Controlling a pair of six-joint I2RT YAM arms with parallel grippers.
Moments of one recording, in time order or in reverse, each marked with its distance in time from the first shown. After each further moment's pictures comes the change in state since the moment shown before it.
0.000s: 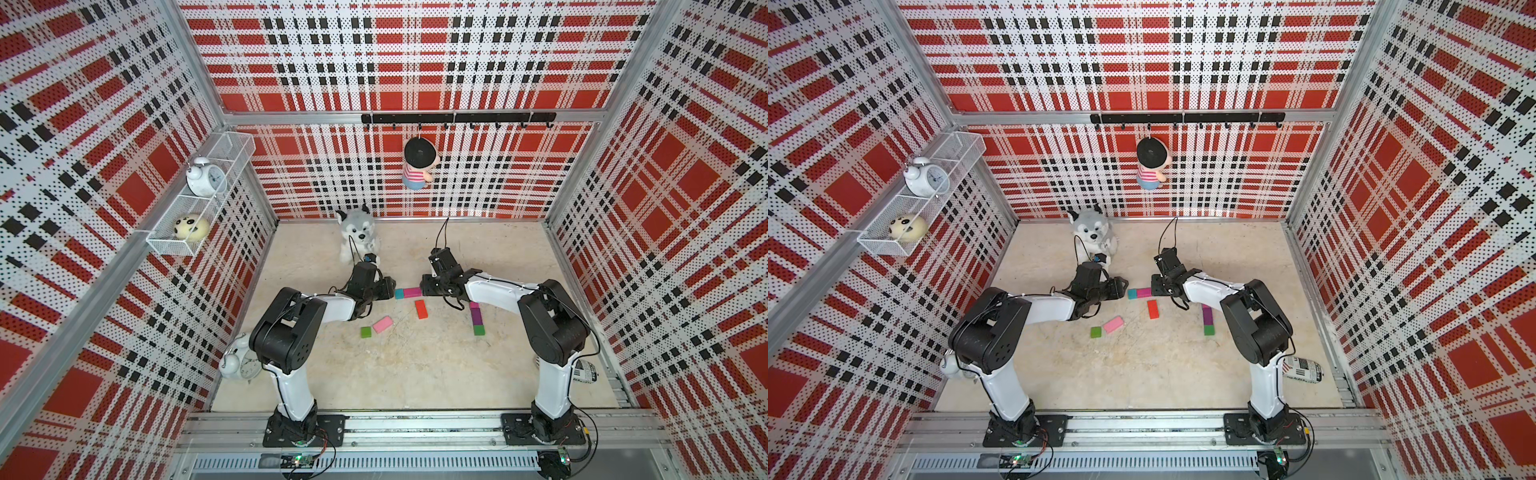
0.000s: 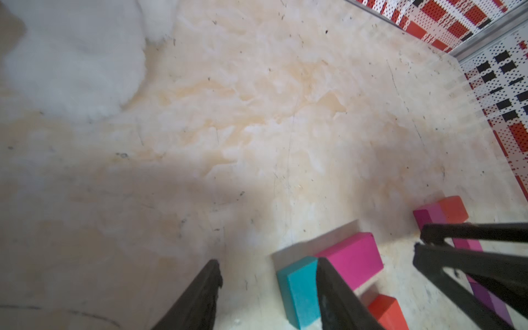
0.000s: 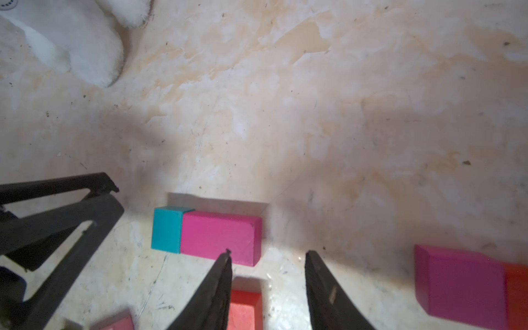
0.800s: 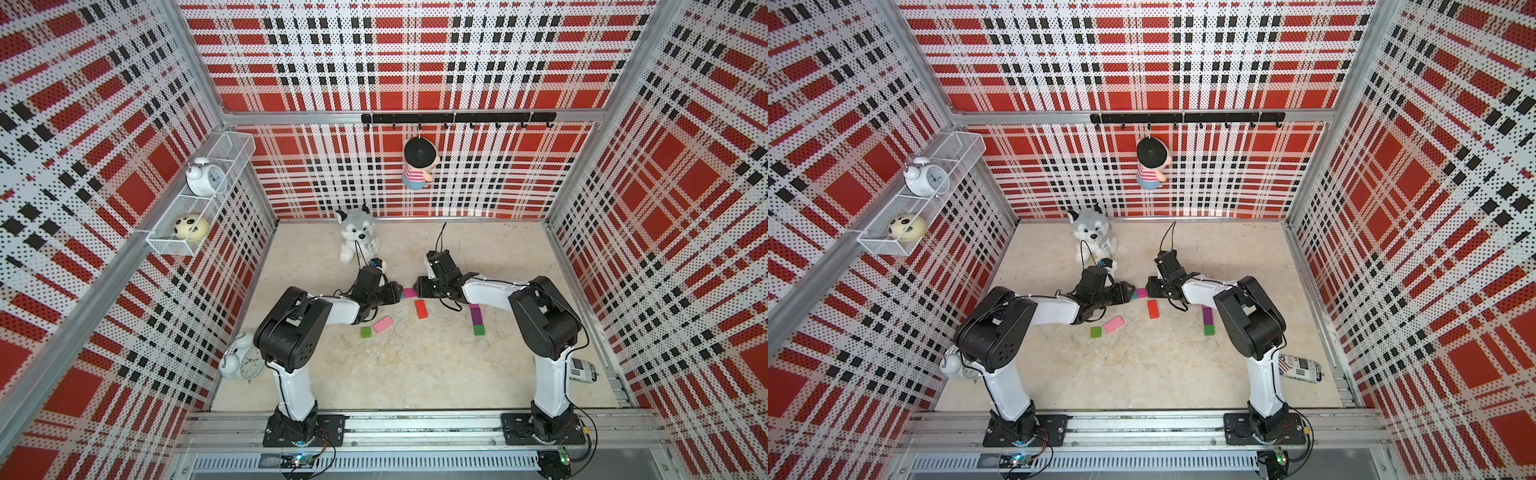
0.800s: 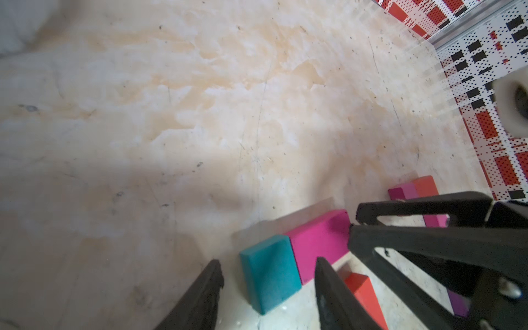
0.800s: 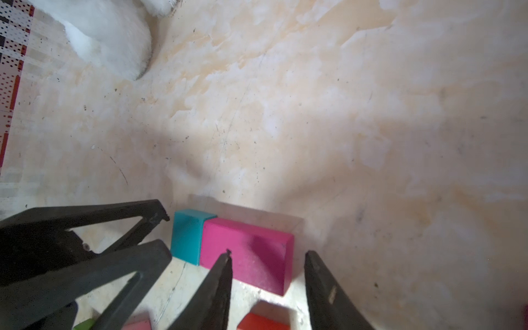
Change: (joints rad) left arm -0.046 0.016 -0.021 0.038 0.049 -0.067; right arm -0.011 0.052 -0.022 0.121 -0.125 0.023
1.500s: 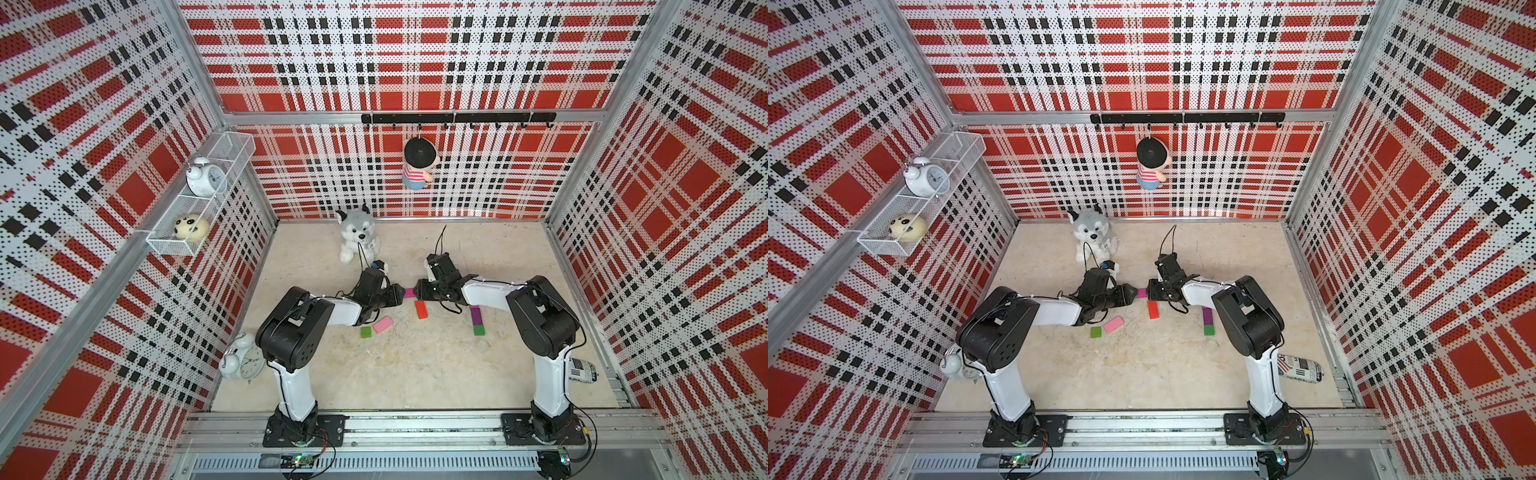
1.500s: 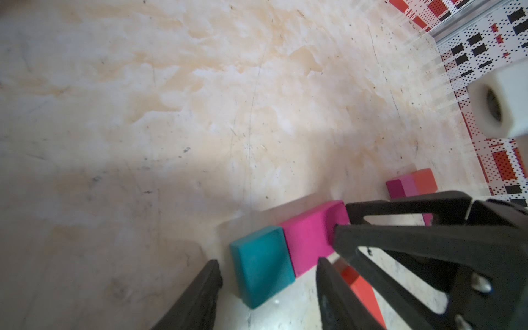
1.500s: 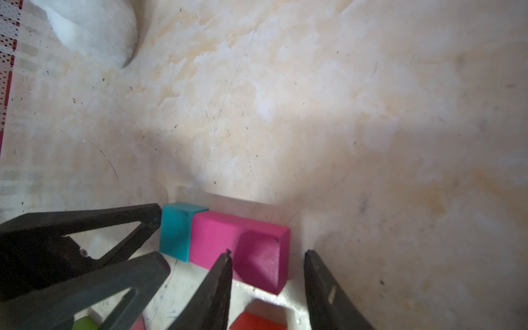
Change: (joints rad) left arm -0.015 0.003 -0.006 0.003 0.000 -0.018; right arm 0.000 0.014 -0.017 0.008 -0.013 0.018
